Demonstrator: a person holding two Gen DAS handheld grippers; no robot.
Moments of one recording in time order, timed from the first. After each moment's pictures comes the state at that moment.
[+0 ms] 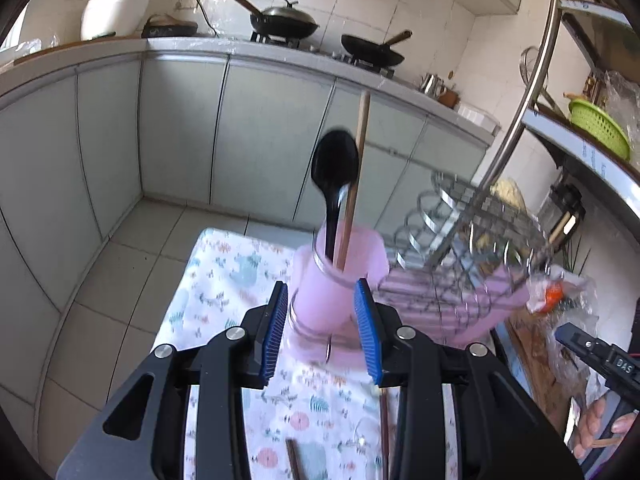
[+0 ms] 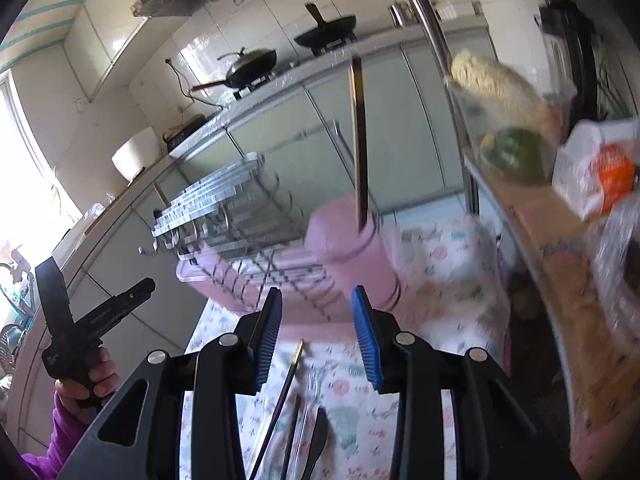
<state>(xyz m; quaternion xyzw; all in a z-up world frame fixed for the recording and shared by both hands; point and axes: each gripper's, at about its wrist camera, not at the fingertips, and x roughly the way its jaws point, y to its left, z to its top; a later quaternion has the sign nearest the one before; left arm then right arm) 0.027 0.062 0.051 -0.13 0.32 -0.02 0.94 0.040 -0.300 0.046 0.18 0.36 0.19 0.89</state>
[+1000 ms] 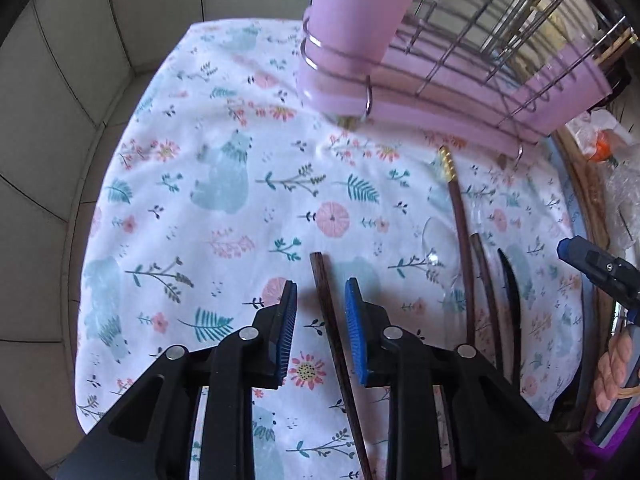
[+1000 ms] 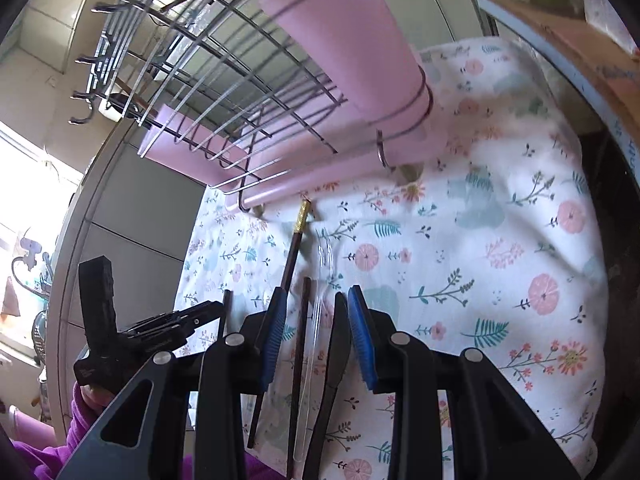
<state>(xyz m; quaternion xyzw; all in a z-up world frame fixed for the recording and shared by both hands) 0.007 0.036 -0.089 -0.07 0.58 -0.03 0.81 0.043 -0.260 -0.069 0.22 0.52 0.24 0.79</state>
